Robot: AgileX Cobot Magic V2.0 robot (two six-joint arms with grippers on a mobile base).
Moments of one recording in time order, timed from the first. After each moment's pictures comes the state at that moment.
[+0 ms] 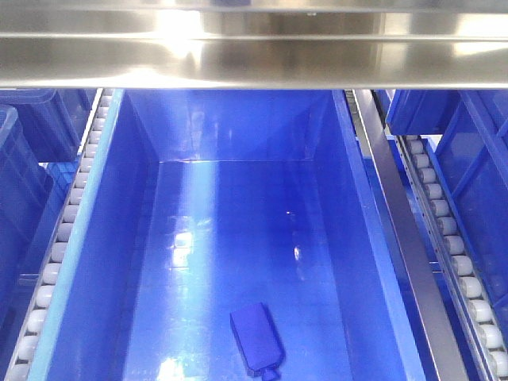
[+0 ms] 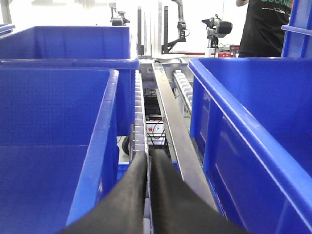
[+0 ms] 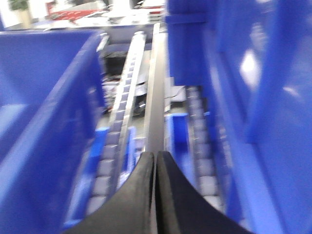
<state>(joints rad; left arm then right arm) -0.02 -0.01 0.03 0.00 0.04 0.03 0.00 -0.02 -0.19 0.04 0.44 0.03</state>
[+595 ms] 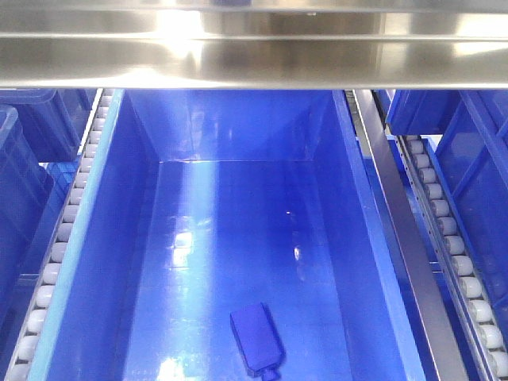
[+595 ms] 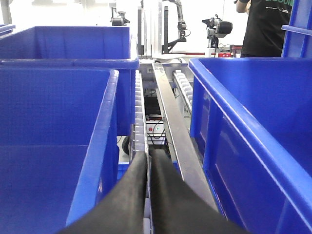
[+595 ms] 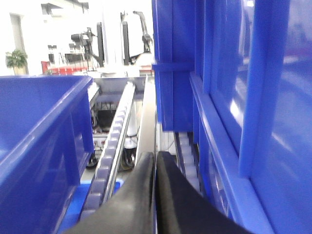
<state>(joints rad) -0.02 -0.01 0.03 0.00 0.04 0.03 0.00 -0.02 0.03 -0.19 0.00 0.24</state>
